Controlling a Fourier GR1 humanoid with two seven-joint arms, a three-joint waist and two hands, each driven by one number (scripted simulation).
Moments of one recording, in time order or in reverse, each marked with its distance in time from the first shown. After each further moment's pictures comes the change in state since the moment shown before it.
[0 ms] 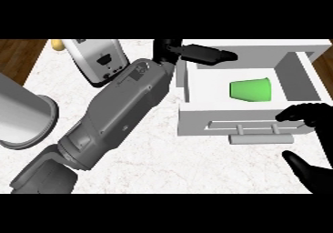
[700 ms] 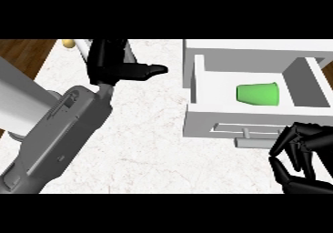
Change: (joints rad) left arm 0.421 0.267 0.042 -0.508 0.023 0.027 0.118; right arm 0.075 -0.088 0.084 -0.030 0.265 0.081 -0.011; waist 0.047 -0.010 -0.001
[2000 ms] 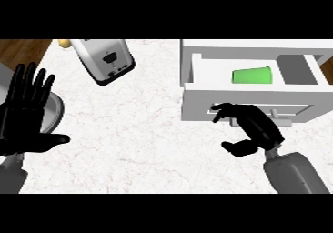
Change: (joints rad) left arm 0.671 0.277 0.235 -0.404 0.046 -0.340 -0.039; right arm -0.250 -0.009 0.268 0.719 0.814 -0.238 -0.366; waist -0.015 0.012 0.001
